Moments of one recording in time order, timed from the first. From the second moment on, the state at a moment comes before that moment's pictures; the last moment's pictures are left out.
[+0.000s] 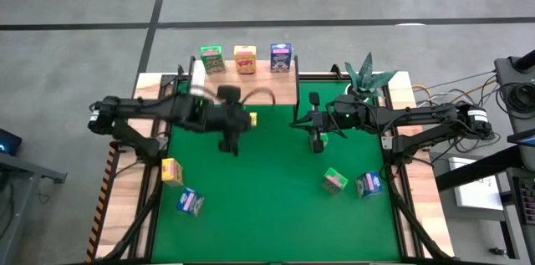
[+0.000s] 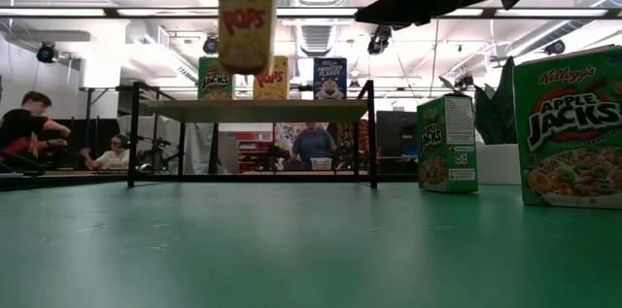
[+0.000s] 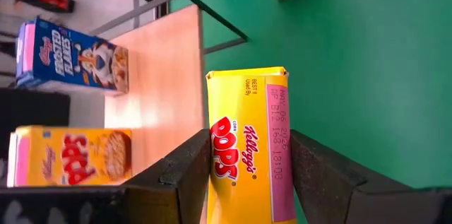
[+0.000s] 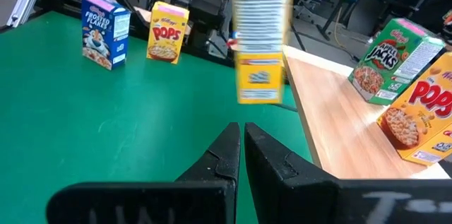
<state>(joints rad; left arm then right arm) -0.07 1.51 1.64 -1.12 -0.47 0.24 -0.16 1.21 0.74 0.24 -0.16 -0.37</state>
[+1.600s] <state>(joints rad) 0.55 1.57 1.64 -0.92 0.06 0.69 -0.16 1.21 0.74 0.19 -0.16 -0.34</state>
